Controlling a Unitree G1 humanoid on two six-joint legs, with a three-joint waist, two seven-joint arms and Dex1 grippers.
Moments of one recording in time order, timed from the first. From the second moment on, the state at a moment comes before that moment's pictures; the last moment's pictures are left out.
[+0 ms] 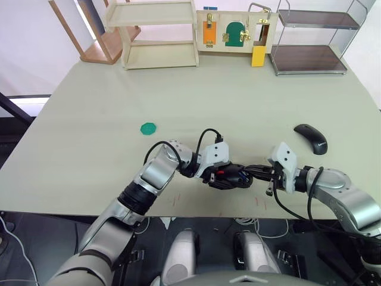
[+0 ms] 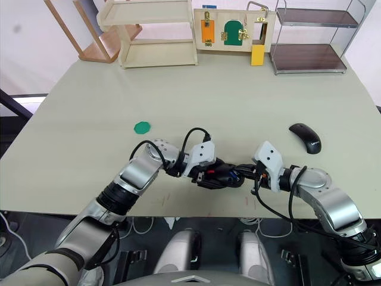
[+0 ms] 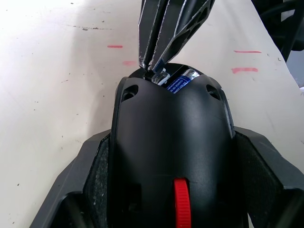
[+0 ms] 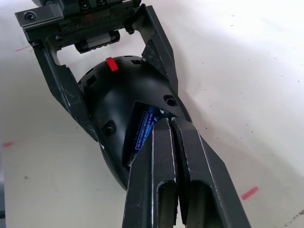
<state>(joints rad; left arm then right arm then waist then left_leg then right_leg) -0.62 0.44 -0.50 0.06 -0.06 0.46 -1.21 -0.16 -0.66 0.16 -0.39 0.41 0.60 0.78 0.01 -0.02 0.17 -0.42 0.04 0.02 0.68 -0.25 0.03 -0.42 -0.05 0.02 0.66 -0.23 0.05</state>
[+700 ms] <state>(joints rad) -0.62 0.45 -0.50 0.06 -0.06 0.47 -1.20 -0.16 -0.66 0.21 -0.35 0.36 0.57 0.80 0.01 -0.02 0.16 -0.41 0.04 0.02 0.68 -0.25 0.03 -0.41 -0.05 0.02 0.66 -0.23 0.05</state>
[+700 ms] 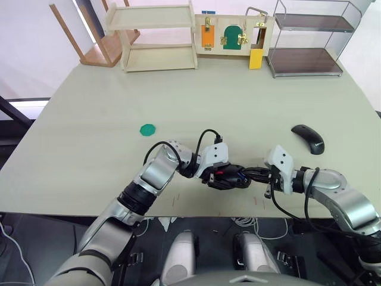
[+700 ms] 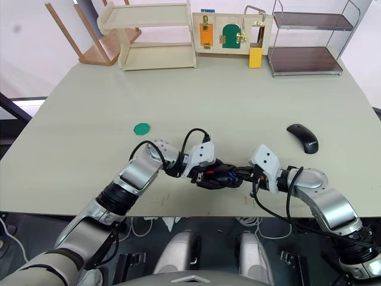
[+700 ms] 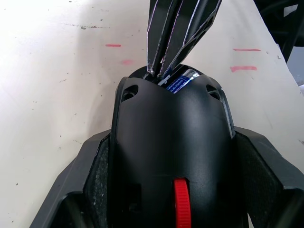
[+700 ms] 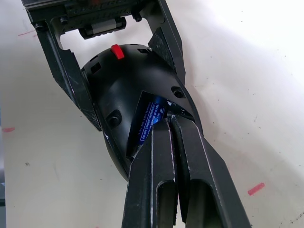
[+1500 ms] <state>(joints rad) -0.62 0.45 -0.50 0.06 -0.06 0.47 -1.20 -0.06 -0.63 0.11 -0.31 0.36 0.41 0.82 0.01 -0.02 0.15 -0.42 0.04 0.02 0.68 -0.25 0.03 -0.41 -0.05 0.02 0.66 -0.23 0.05</state>
